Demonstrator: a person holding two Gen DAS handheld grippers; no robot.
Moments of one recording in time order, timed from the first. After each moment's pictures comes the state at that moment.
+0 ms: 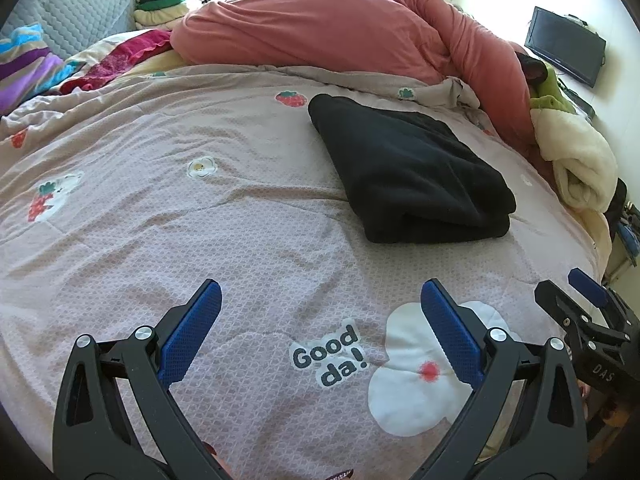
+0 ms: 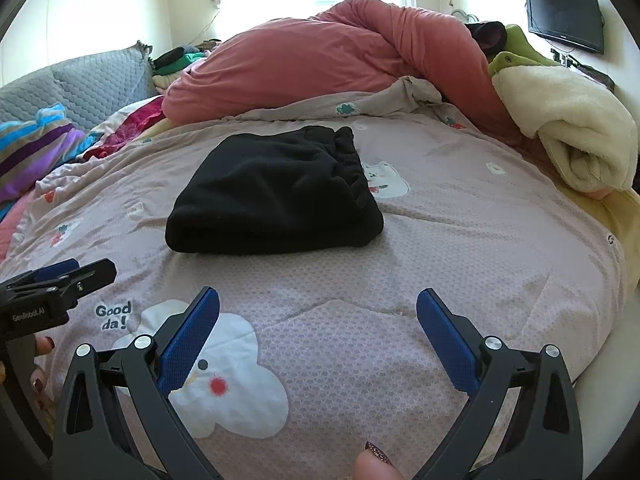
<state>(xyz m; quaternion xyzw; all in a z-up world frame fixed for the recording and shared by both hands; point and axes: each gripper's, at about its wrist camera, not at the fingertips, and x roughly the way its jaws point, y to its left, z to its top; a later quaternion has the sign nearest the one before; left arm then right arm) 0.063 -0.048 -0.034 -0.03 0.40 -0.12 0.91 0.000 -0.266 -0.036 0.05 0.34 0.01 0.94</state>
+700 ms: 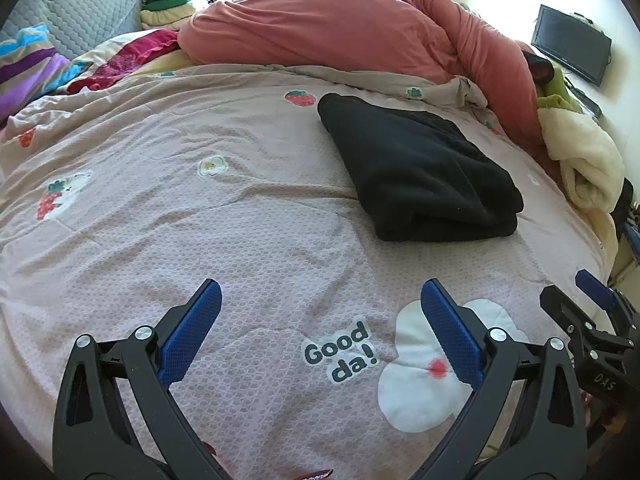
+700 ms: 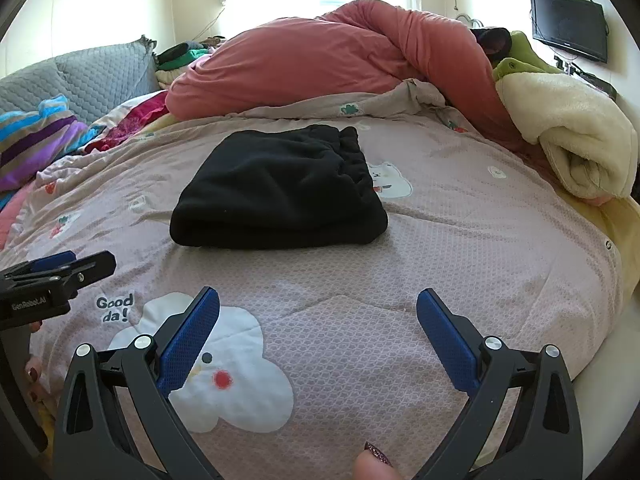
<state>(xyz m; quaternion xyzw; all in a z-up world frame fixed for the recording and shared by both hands) 0.061 -0.043 -0.032 -0.03 0.40 -0.11 0.91 -0.002 -0.257 -0.035 0.04 0.34 0.01 0.94</state>
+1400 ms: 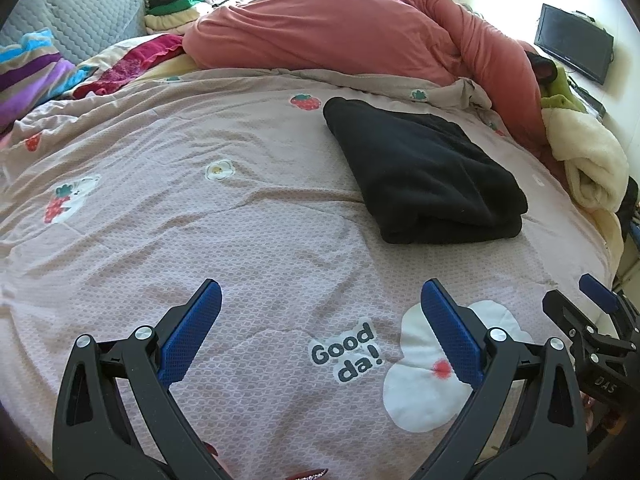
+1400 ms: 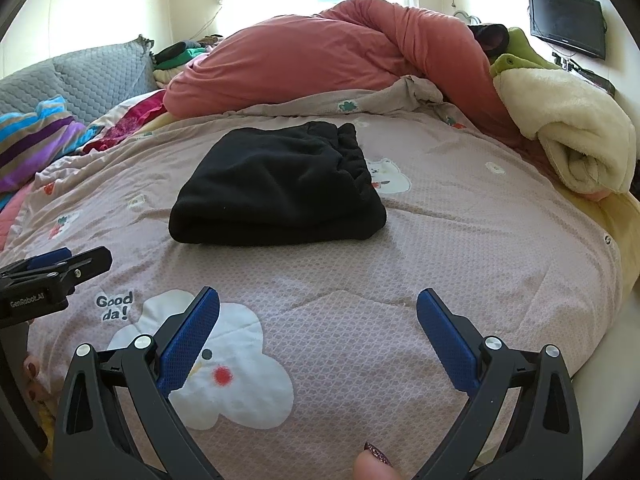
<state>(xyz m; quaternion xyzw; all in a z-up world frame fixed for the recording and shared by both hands) 0.059 -0.044 -0.030 -0.02 0.39 -0.09 0.91 -0.003 -0.258 -0.037 0.05 0.35 0.00 0.94</state>
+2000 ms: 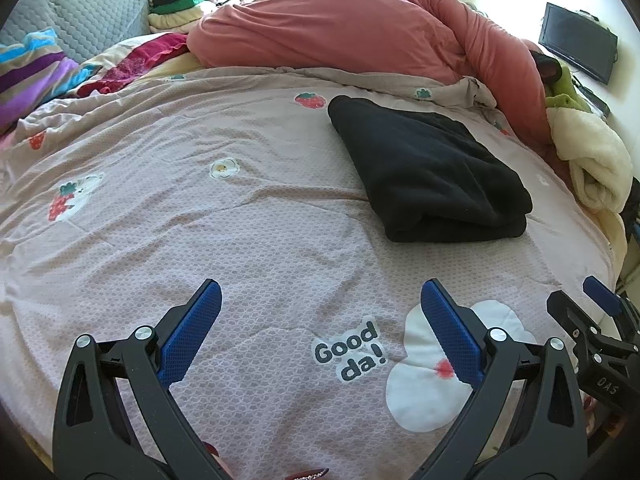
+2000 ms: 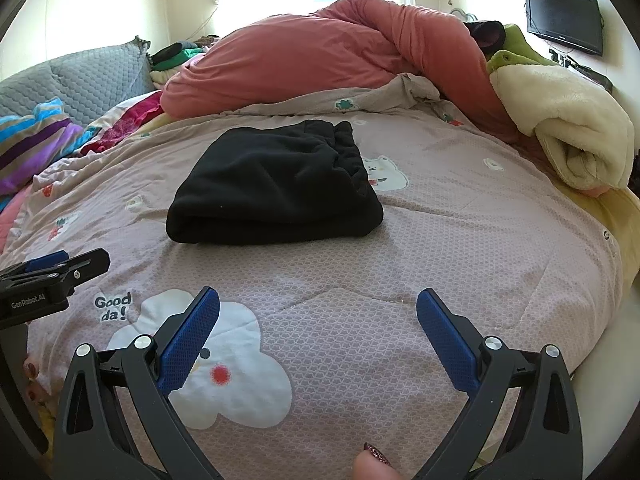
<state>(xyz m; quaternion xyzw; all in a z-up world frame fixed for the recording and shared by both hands) 0.058 -0.046 -0.030 -0.02 0.40 -0.08 0.91 -0.004 -0.259 -0.039 0.05 0.35 0.00 0.94</state>
